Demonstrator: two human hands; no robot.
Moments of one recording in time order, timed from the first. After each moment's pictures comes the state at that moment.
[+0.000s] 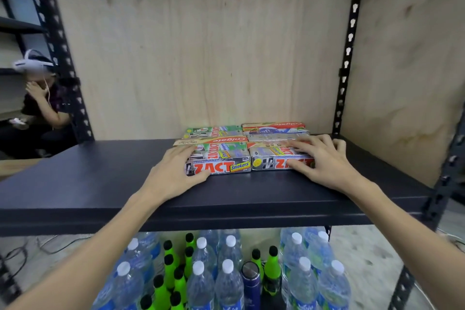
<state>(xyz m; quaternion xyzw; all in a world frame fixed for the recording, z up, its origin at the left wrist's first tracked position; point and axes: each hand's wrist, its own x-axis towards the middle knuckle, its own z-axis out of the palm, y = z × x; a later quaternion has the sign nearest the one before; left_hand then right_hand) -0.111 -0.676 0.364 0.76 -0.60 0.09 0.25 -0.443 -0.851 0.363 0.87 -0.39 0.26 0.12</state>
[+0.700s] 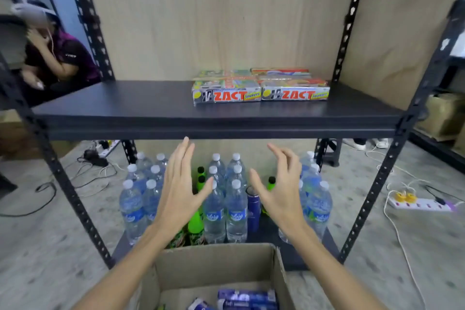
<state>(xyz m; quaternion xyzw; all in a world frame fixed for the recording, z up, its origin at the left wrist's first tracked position) -0.179 -0.506 0.202 0.69 -0.59 0.16 0.38 -0.388 -0.603 0.207 0.76 -0.34 0.53 -0.15</state>
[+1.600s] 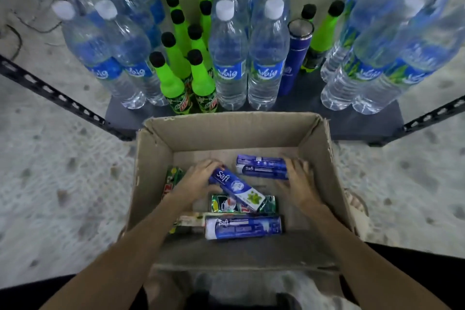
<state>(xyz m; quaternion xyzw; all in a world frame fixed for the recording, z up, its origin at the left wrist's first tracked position) -0.139 -0.458 -0.200 0.73 -0.60 -0.32 0.03 -0.412 -0.583 -0.204 0.82 -0.51 -0.06 -0.25</state>
